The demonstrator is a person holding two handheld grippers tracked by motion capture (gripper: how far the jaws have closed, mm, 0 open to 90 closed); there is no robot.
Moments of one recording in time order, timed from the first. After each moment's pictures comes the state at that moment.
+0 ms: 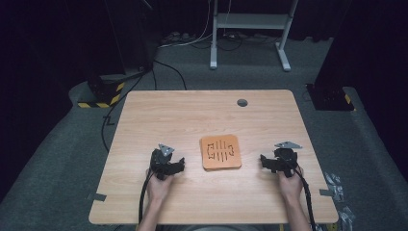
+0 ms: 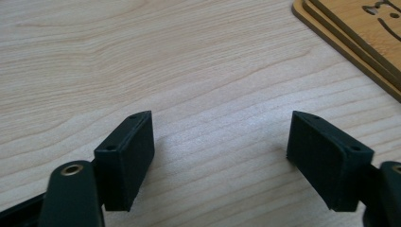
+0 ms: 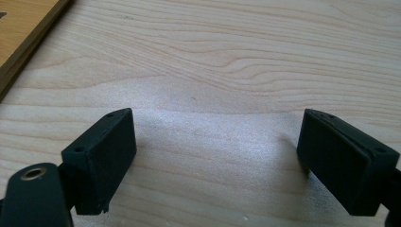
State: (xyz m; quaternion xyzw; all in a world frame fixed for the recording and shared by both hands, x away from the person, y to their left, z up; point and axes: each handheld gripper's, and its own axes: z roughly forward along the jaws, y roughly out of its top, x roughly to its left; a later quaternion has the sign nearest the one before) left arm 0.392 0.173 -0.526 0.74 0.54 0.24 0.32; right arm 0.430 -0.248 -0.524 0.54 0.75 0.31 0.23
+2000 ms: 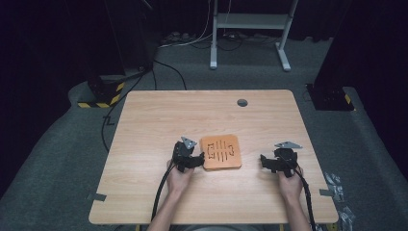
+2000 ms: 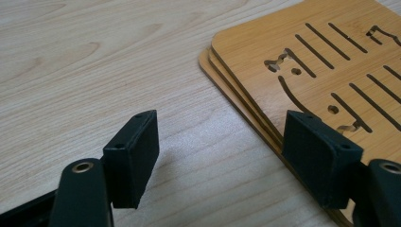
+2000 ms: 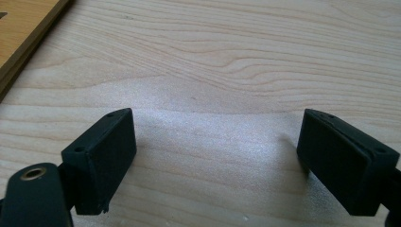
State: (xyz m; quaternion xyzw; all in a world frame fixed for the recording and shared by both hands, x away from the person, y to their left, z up) left arm 0.420 0.108 -0.517 0.76 0.51 0.22 0.34; right arm 0.430 -0.247 -0.523 0.54 0.75 0.31 0.23
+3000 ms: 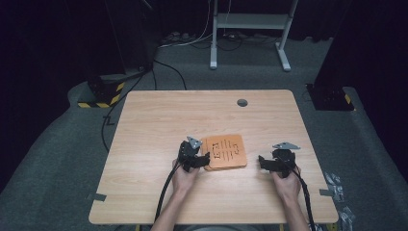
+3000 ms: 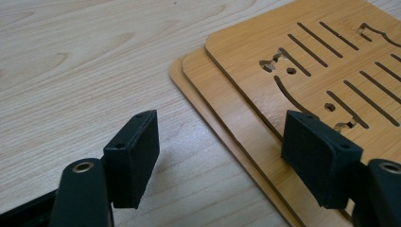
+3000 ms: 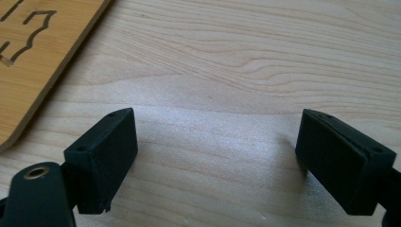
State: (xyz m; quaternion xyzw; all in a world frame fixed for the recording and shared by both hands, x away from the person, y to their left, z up) left arm 0.423 0.090 -0.518 0.76 0.50 0.22 0.35; right arm 0.427 -0.241 -0.524 0.53 0.75 0.31 0.23
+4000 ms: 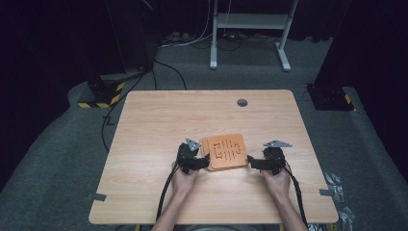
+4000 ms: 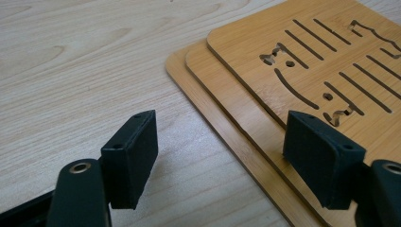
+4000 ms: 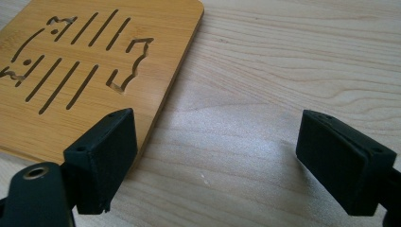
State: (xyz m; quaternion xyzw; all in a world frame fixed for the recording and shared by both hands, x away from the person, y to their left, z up) left arm 0.415 0.094 -0.519 0.75 0.51 0.21 0.36; right arm 0.430 -0.213 -0.519 0.50 0.77 0.36 0.17
